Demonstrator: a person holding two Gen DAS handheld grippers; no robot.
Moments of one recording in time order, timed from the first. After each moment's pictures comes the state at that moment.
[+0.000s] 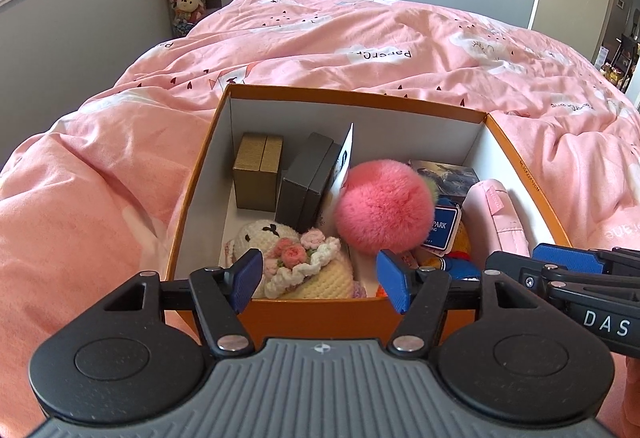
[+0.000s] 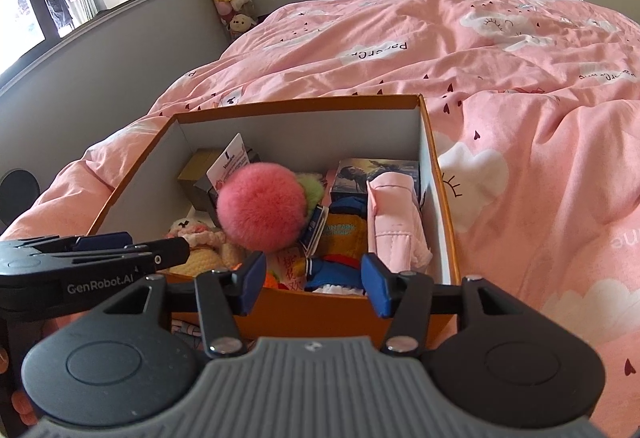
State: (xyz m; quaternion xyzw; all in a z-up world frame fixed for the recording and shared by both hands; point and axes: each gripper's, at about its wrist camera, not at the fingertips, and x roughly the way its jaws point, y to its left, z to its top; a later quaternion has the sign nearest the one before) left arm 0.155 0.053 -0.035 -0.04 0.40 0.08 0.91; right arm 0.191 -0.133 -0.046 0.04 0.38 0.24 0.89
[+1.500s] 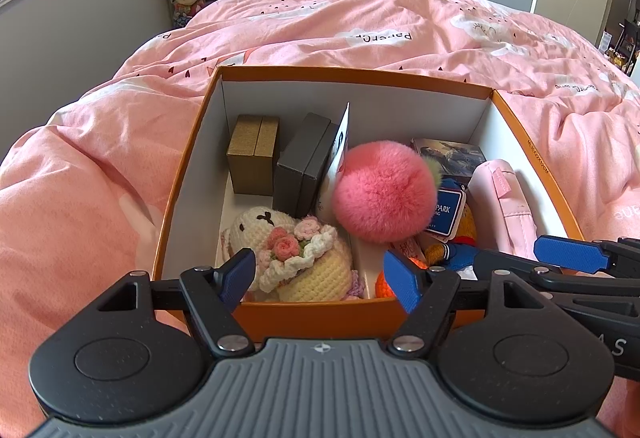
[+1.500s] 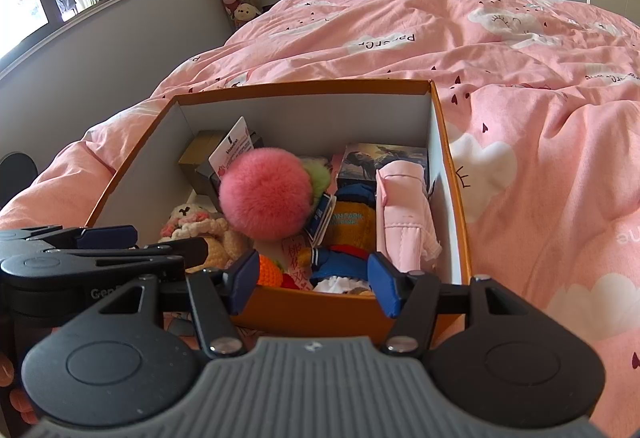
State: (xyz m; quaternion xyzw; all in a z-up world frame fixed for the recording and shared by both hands) left arm 0.161 0.046 -0.047 -0.02 0.42 0.08 0.90; right arm 0.190 -0.124 -0.054 0.02 0.39 0.25 0.89
